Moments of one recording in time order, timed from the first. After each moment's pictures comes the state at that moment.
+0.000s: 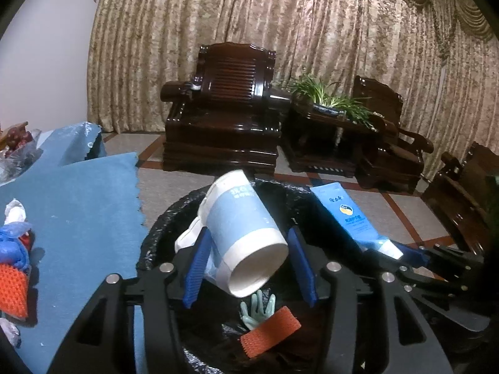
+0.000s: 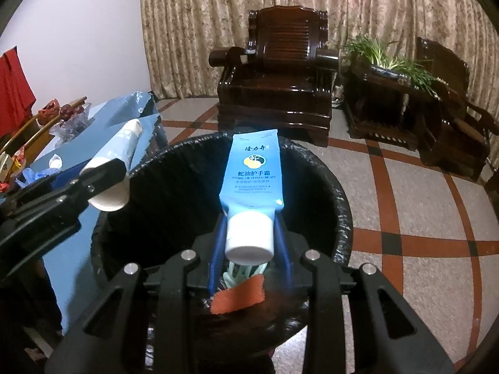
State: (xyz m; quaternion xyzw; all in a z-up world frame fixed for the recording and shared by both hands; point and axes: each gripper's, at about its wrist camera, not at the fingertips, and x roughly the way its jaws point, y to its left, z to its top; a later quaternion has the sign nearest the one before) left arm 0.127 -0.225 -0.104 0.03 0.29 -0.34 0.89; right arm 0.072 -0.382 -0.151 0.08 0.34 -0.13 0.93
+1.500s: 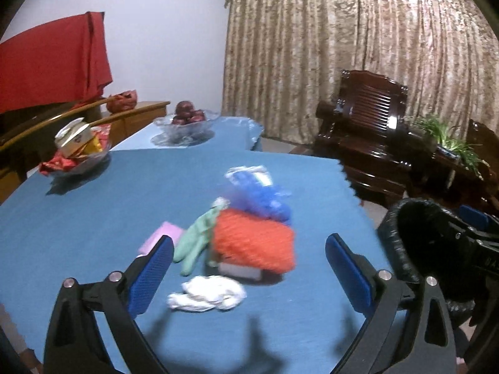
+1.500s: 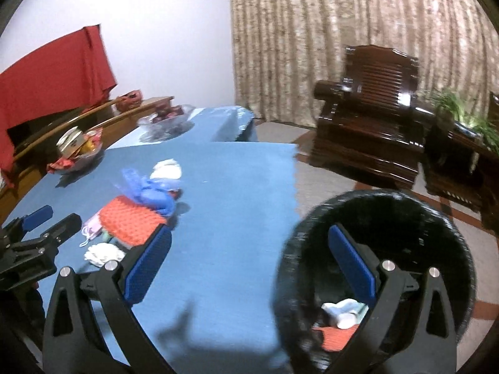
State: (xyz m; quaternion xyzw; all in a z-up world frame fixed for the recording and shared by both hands) left arm 0.109 0.076 -0.094 -0.01 0.27 -0.04 0.96; right arm 0.142 -0.169 -0.106 0.02 0.28 0.05 0.96
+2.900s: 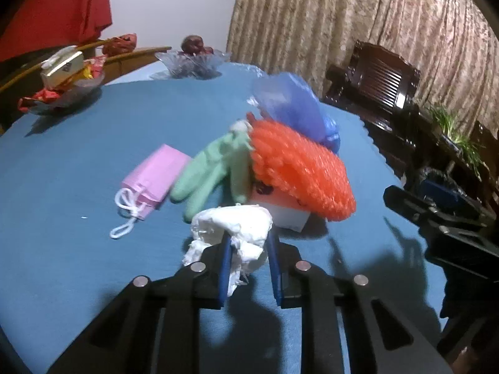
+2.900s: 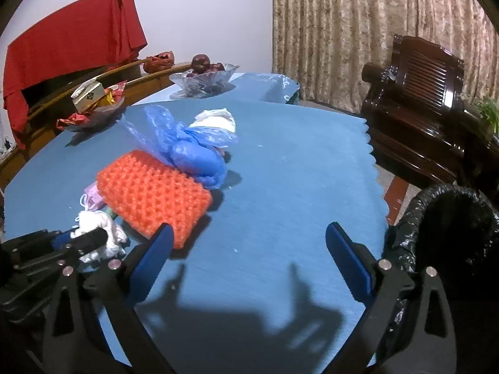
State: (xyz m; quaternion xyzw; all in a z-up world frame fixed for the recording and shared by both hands) left arm 0.140 0.118 -0.177 -0.06 0.36 -0.06 0.93; right arm 0.207 -0.088 -0.178 -0.02 0.33 0.12 0.94
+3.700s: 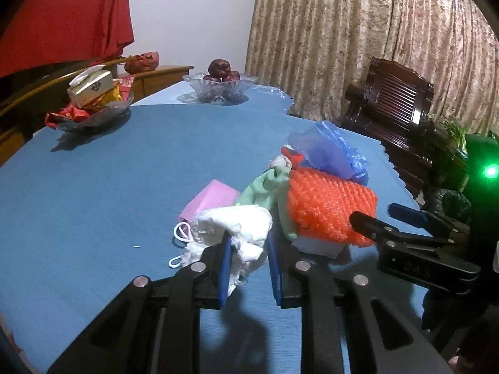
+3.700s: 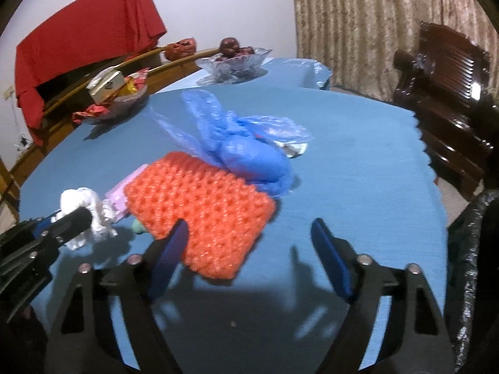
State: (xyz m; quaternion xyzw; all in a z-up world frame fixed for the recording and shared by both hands) left arm 0.140 0.148 -0.153 -0.05 0.33 -0.02 0.94; right arm 0.242 -0.031 -0.187 0.00 0.36 0.18 0.91
